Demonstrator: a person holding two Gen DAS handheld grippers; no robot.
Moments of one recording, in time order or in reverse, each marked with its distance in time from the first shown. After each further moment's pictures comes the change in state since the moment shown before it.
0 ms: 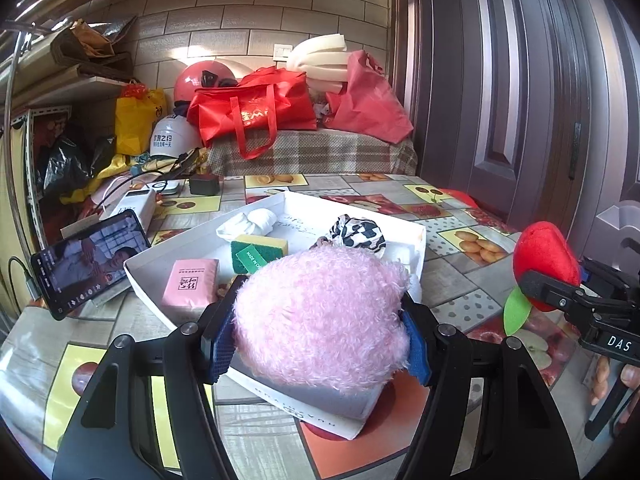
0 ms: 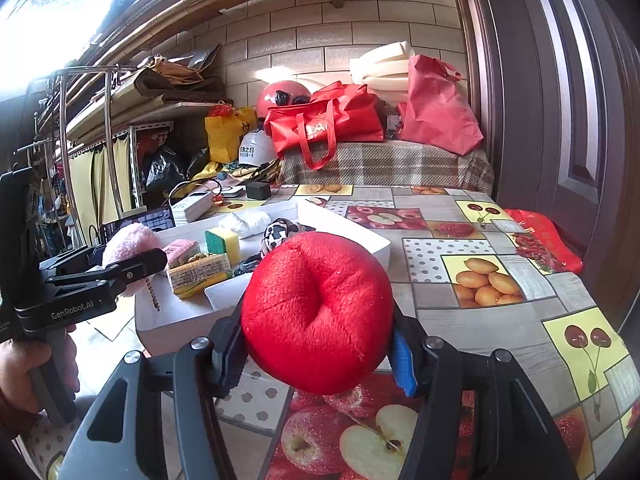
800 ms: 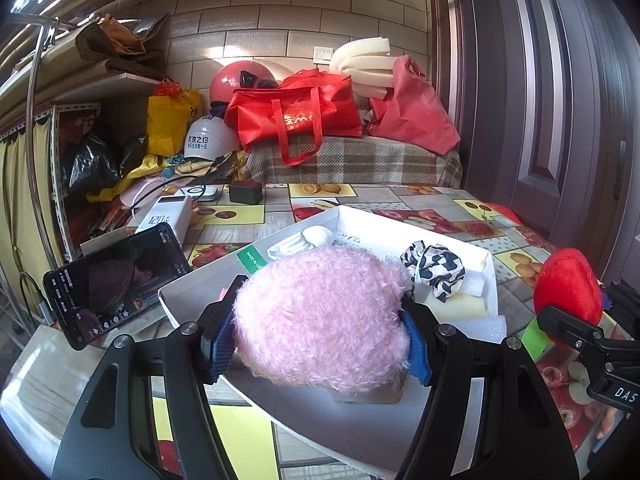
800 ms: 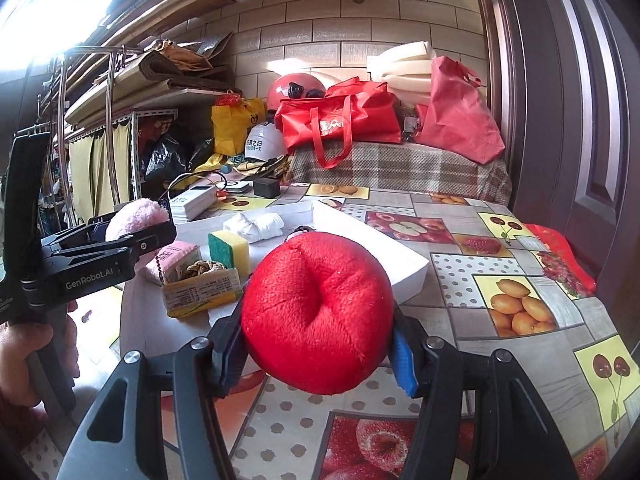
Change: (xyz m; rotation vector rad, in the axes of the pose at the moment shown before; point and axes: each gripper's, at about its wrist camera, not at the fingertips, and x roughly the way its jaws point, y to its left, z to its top) left arm 0.038 0.043 0.017 -0.042 -0.018 0.111; right arm 0.047 0.033 0.013 -0.061 0.002 -0.005
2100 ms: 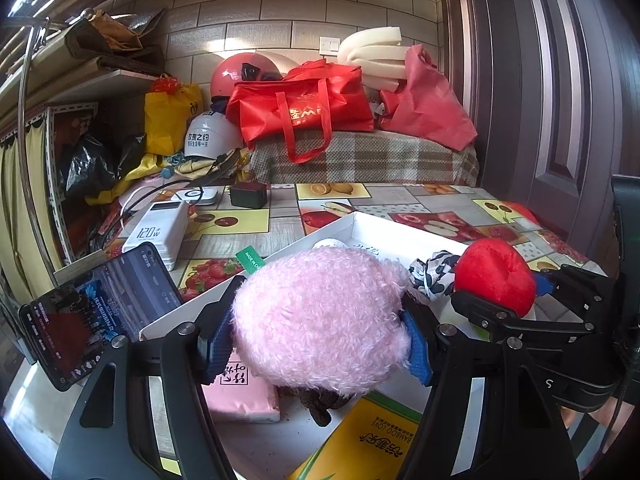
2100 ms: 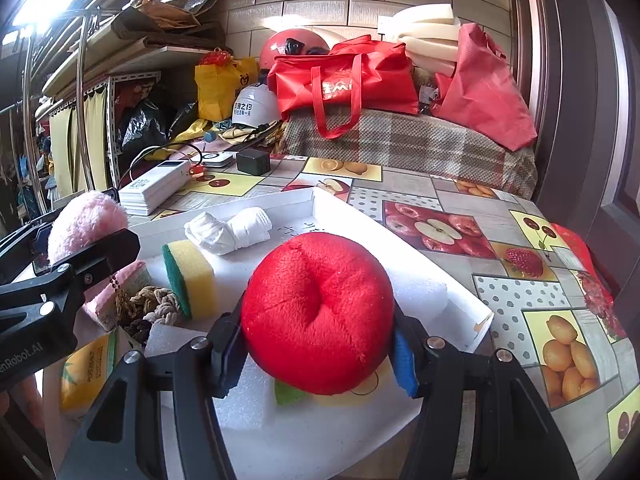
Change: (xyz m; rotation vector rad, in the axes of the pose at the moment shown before) left arm 0.047 0.004 0.019 0.014 0.022 0.028; right arm 0.112 0.009 0.039 -0.031 0.140 -0.031
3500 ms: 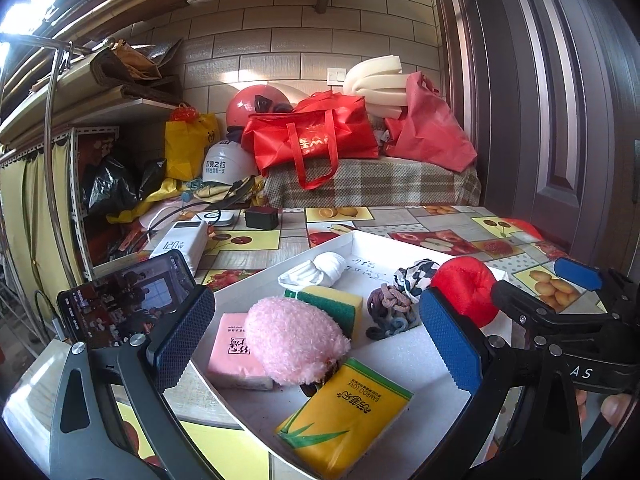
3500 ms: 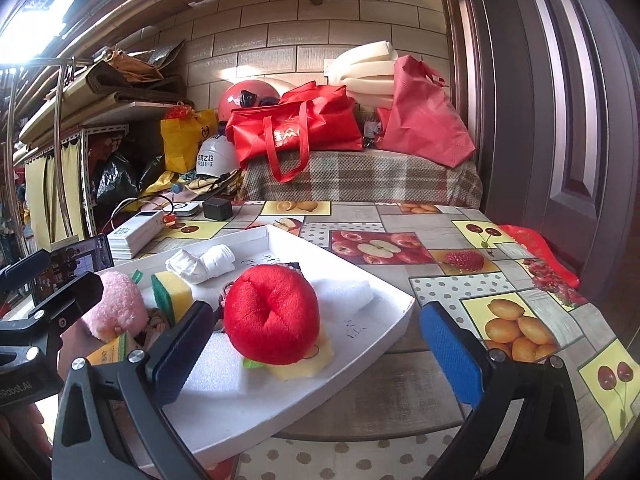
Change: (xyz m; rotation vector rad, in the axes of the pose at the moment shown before) left arm -0.052 -0.023 -0.018 0.012 -0.104 0.061; right arm -0.062 -0.016 -0.024 0.107 -0.170 -0.122
